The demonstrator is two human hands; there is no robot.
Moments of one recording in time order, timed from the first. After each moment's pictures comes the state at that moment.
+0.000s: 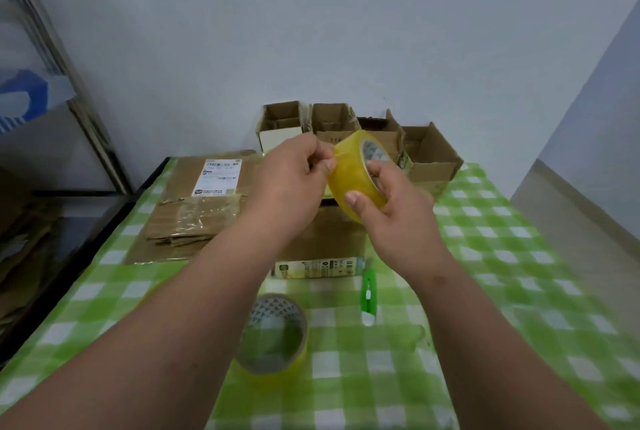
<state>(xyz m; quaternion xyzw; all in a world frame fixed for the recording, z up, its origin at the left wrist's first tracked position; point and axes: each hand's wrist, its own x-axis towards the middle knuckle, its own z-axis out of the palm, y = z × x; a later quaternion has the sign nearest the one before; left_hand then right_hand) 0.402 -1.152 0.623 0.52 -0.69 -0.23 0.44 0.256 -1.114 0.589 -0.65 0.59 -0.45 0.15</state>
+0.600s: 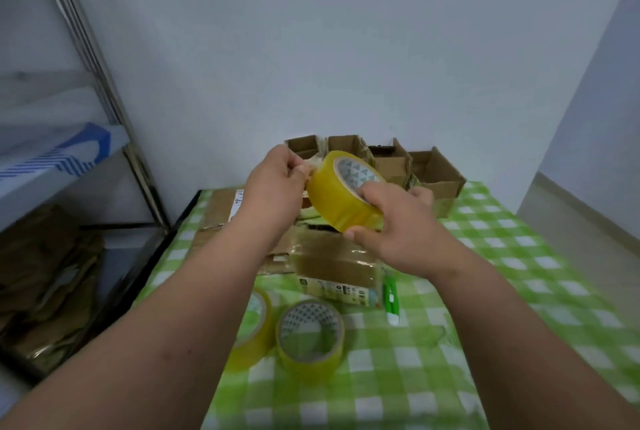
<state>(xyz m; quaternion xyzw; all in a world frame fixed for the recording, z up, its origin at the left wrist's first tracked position) 0.453 -1.137 0.654 0.55 -0.61 -0.30 0.48 0.275 -1.089 0.633 -0.77 0.57 -0.30 0.06</state>
